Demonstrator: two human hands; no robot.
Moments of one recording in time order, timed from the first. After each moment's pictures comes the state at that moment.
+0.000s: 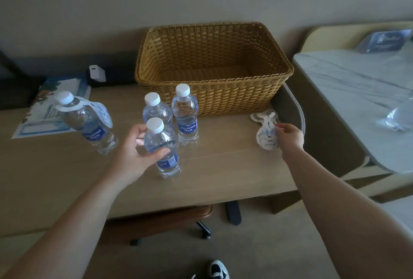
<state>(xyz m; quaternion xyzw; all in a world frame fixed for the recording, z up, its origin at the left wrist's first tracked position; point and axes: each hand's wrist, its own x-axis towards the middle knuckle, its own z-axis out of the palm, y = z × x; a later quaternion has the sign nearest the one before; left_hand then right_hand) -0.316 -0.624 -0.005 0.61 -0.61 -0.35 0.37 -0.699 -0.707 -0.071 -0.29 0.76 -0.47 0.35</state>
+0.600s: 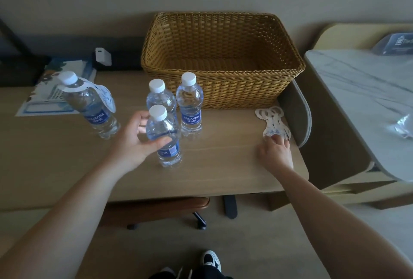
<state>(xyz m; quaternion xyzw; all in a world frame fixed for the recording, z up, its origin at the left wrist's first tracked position) -0.314 -0.621 -0.006 0.62 -0.60 -0.34 0.38 -0.677 -0.672 -0.105 -0.62 0.76 -0.09 0.16</state>
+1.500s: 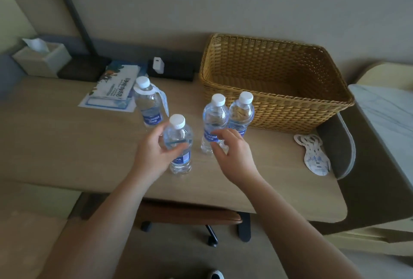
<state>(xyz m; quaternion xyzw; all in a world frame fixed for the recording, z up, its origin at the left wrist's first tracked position) -0.261 -0.586 -0.001 0.66 -0.49 -0.29 0.48 -0.455 -0.627 0.011 -0.75 0.50 -0.32 0.29</state>
